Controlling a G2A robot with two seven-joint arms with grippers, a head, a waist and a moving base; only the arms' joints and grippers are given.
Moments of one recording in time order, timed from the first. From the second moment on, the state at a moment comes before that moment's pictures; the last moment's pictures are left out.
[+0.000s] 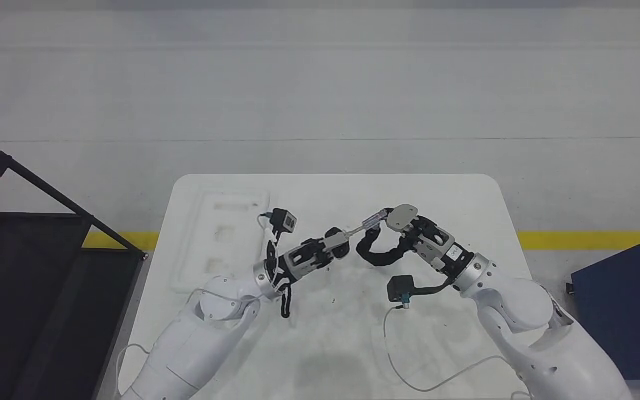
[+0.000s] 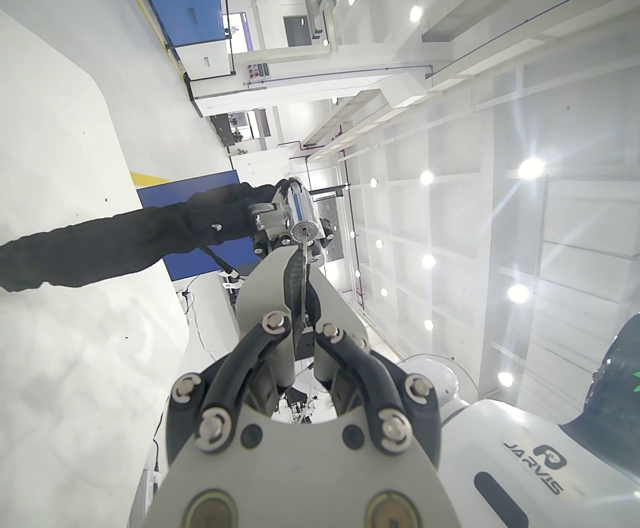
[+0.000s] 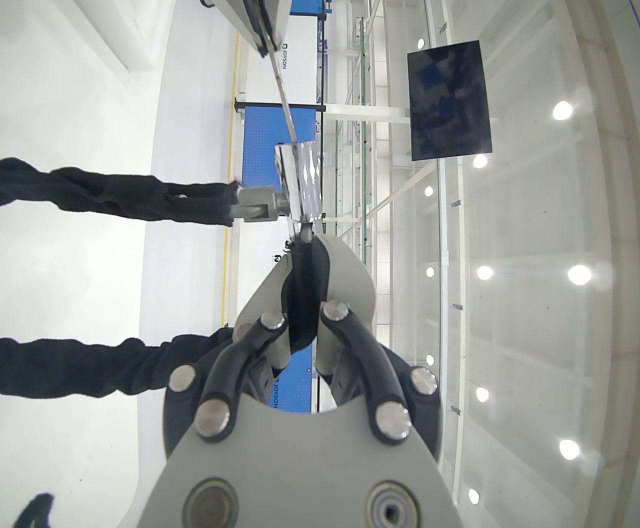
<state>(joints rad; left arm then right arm) 1.24 -1.16 -1.01 -1.56 -0.53 -0.40 -0.64 -1.33 -0.86 1.16 -1.89 -2.53 0.02 -0.31</state>
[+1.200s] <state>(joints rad) 1.28 -1.19 -1.03 -1.62 -0.40 -0.37 -0.49 -1.34 -0.86 1.15 -1.94 -2.63 -0.02 -0.25</state>
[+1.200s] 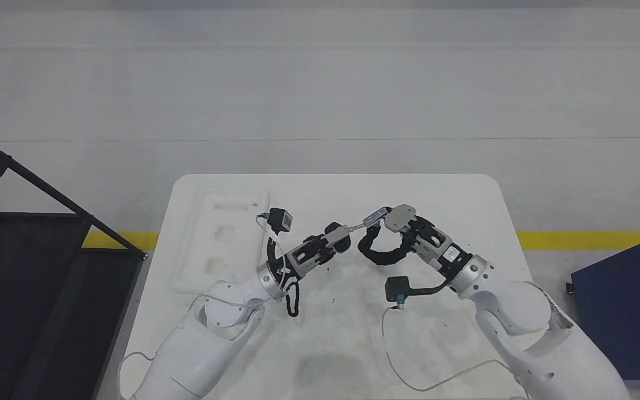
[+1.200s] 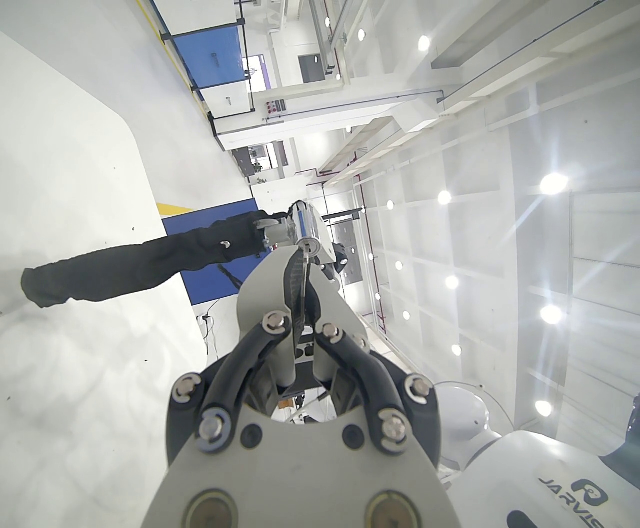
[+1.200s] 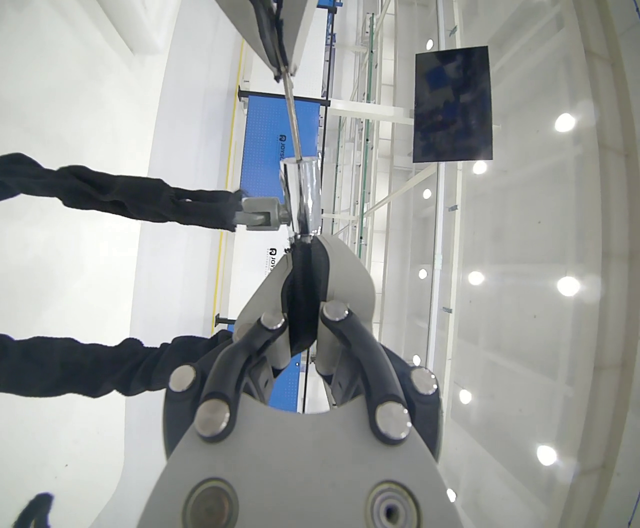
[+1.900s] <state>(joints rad) 1.30 -1.20 -1.04 -1.62 -0.39 -0.36 -0.46 -1.39 -0.88 1.19 -2.01 -2.70 -0.09 -0.16</state>
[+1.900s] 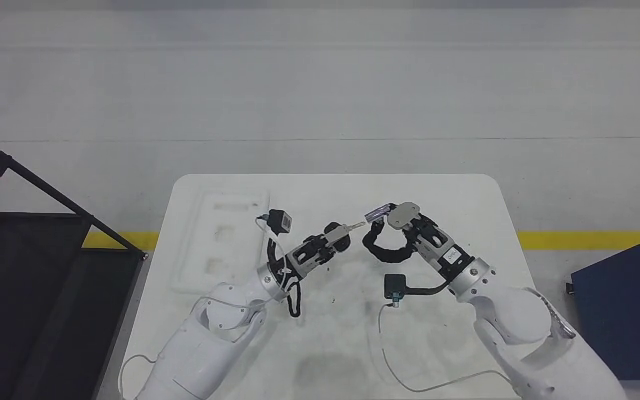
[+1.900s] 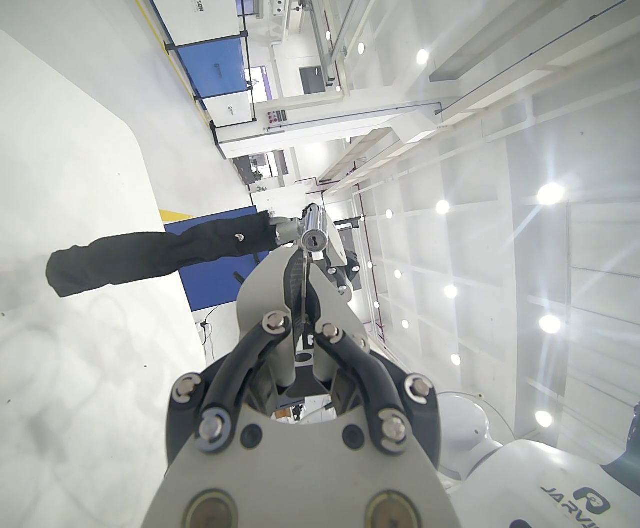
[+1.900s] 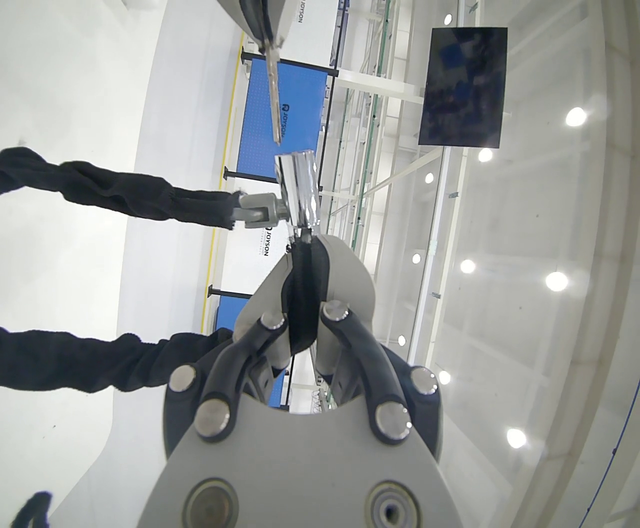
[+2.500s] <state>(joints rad) 1.32 -1.21 -1.05 -1.63 -0.38 -0.41 -0.45 -1.39 -0.90 1.20 -2.00 -2.68 -0.09 -0.17</state>
